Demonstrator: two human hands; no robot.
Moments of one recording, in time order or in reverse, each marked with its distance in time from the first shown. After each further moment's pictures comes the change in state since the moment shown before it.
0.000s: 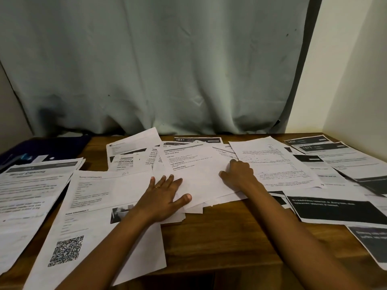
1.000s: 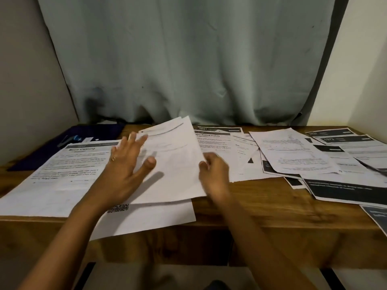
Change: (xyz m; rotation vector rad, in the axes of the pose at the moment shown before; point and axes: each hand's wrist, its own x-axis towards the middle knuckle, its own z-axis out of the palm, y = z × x) left_hand -0.153 -0.052 -0.079 -0.280 0.481 -0.041; right_hand -0.137 -0.116 0.019 0.800 0.151 -0.182
